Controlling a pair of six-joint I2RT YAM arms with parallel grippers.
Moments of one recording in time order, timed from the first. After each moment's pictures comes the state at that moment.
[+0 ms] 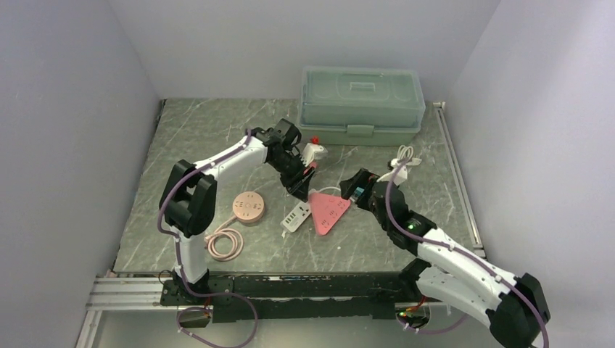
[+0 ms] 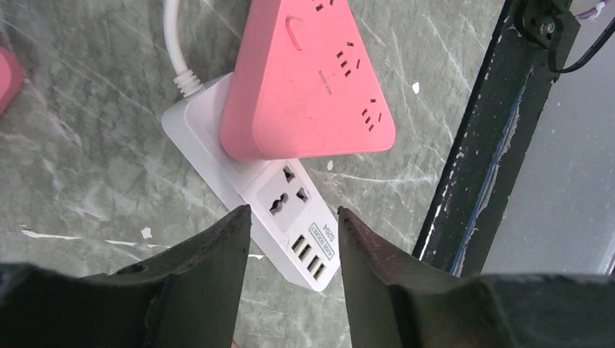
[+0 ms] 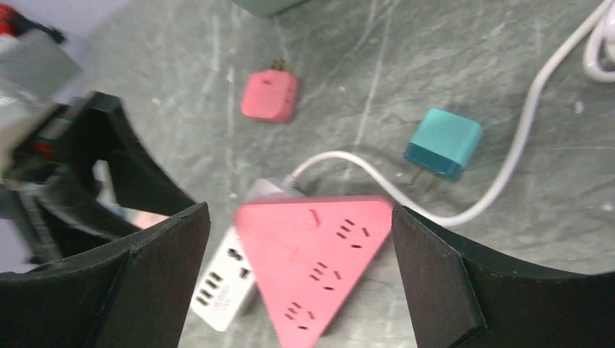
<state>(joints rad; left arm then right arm) -0.61 1.92 1.53 -0.83 0.69 0.36 0.67 0.80 0.45 -0.04 0.40 0.86</state>
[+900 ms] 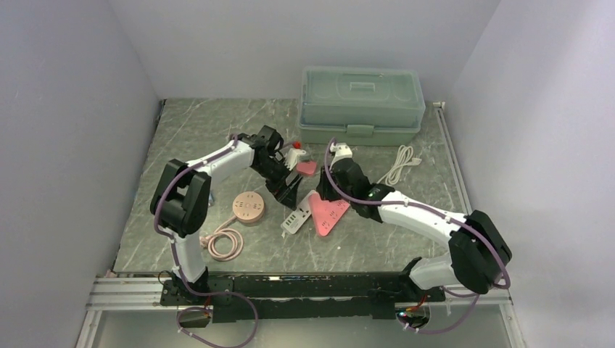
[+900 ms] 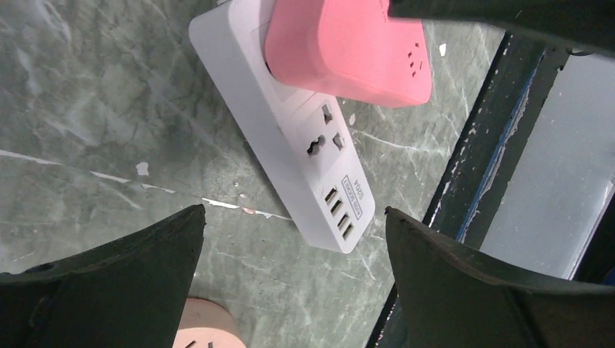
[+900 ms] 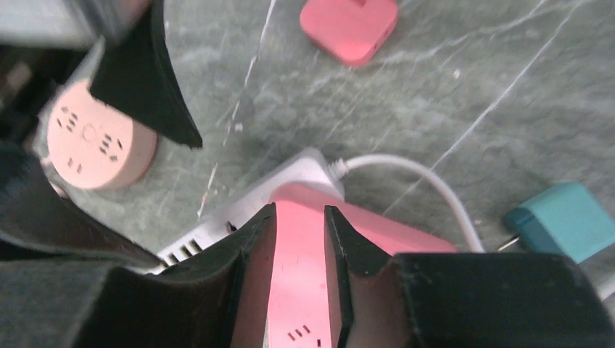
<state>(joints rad) -0.50 1.87 1.36 -0.80 0.73 0.38 0.76 1.34 0.76 -0.04 0.15 0.46</state>
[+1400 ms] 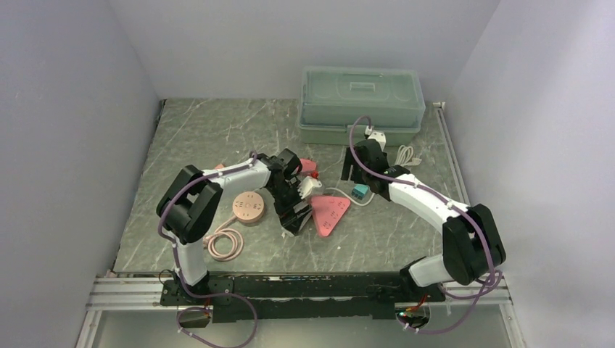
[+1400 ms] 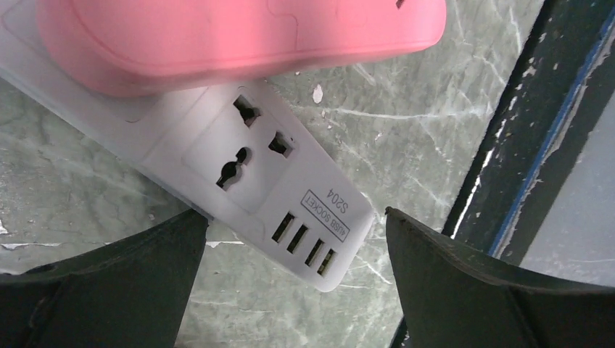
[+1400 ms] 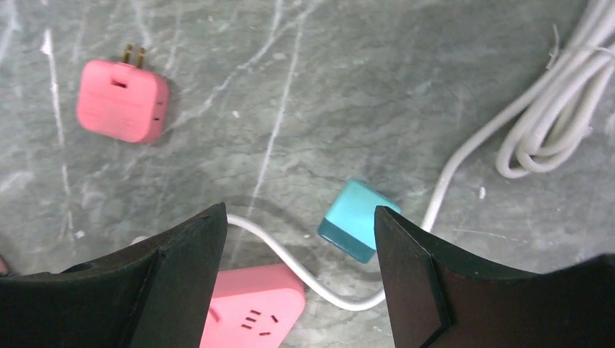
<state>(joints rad) -0.68 1.86 1.23 -0.75 0.60 0.45 0.48 1.41 0.88 -0.22 0.27 0.49</state>
